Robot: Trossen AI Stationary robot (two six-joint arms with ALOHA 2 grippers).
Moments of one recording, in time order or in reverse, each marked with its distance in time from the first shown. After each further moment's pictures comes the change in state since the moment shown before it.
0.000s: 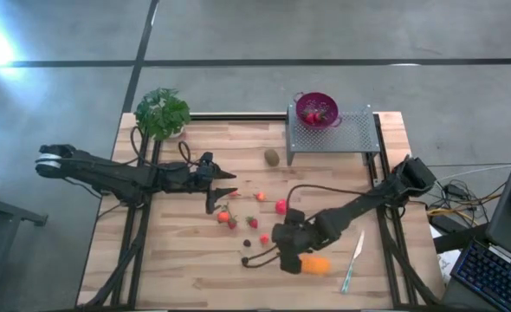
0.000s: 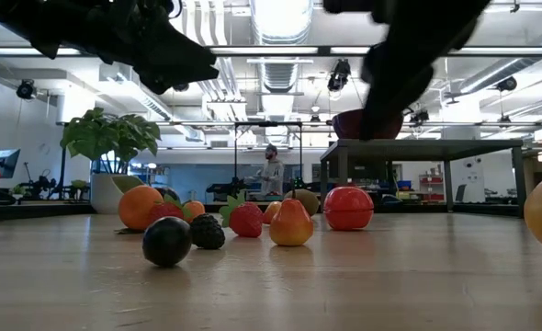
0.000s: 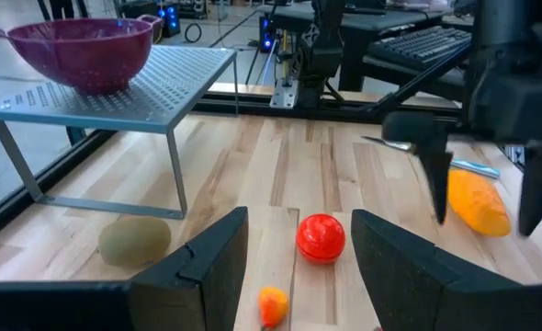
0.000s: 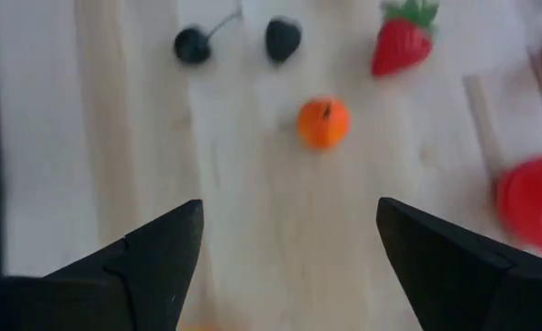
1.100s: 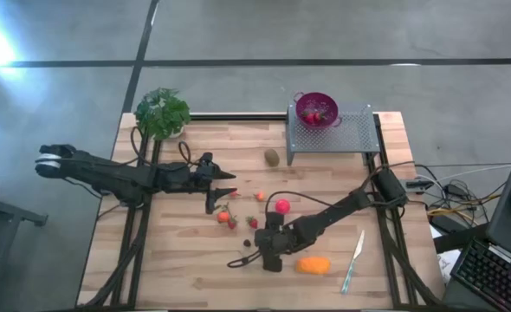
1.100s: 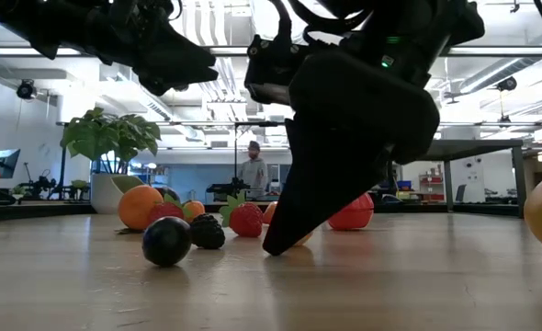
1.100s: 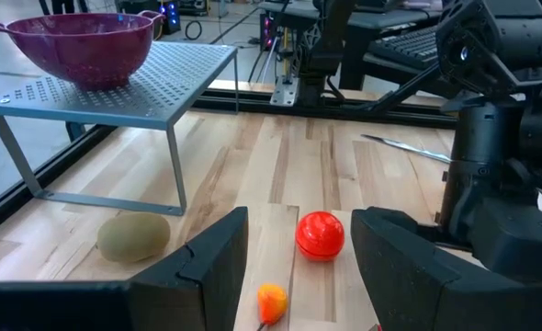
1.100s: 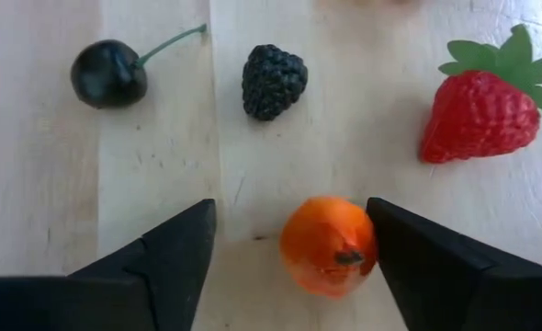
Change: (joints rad) left arm 0.001 0.000 -0.001 -0.006 0.000 -0.007; right arm -0.065 0.277 0.018 0.295 0.053 -0.167
